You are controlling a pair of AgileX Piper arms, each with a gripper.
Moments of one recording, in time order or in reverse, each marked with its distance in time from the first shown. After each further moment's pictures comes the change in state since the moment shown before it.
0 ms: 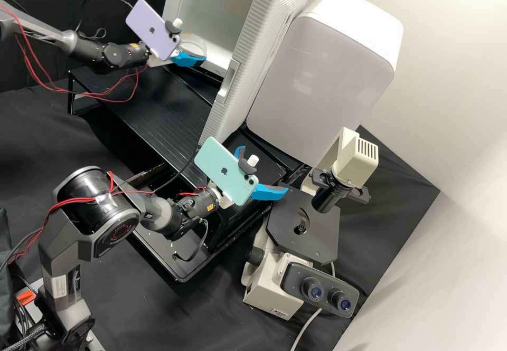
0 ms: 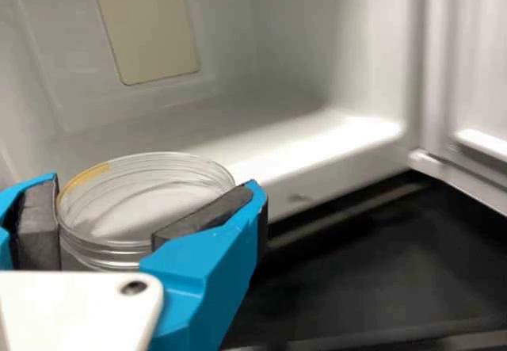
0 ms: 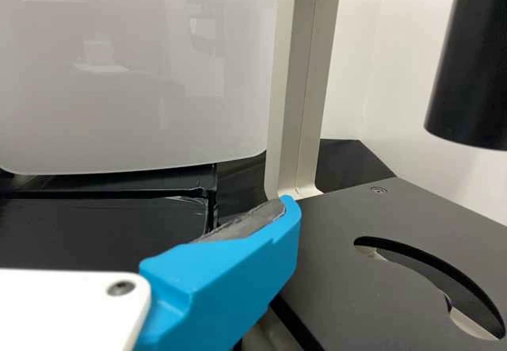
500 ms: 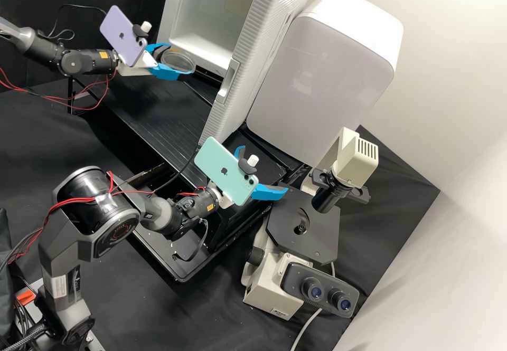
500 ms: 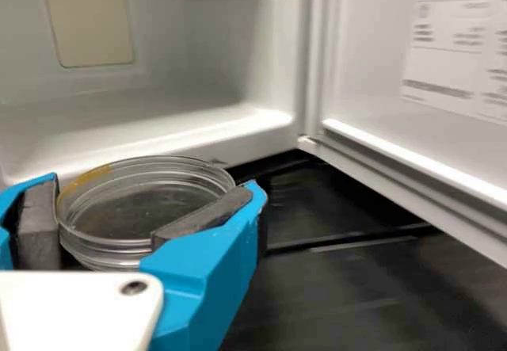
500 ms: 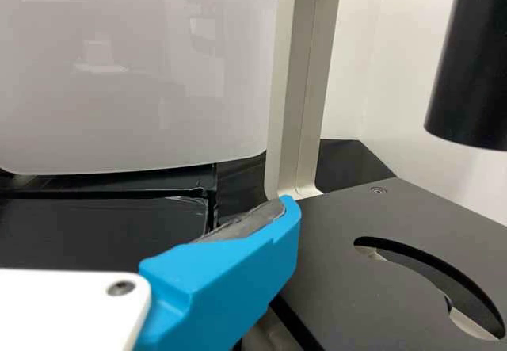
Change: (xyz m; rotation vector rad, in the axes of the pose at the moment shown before) left arm -0.075 -0.015 -0.007 -0.103 -0.197 -0.037; right arm 0.000 0.000 0.000 0.000 0.000 0.000
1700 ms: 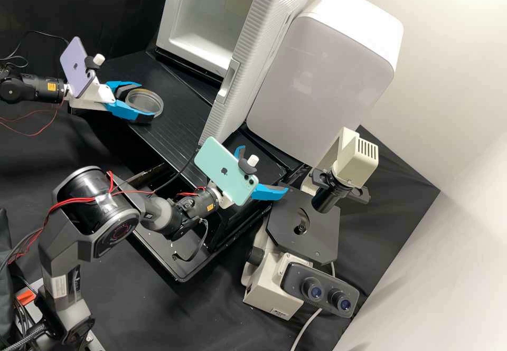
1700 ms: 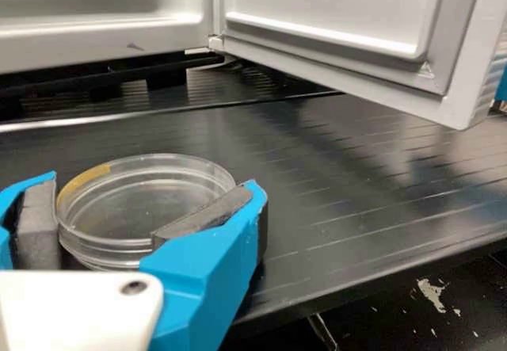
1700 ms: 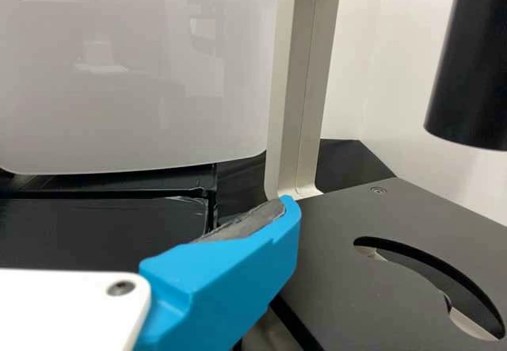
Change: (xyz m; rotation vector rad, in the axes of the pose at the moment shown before) left arm -0.092 -0.072 -0.005 -0.021 -0.141 -0.137; right arm 0.000 0.000 0.000 0.000 0.000 0.000
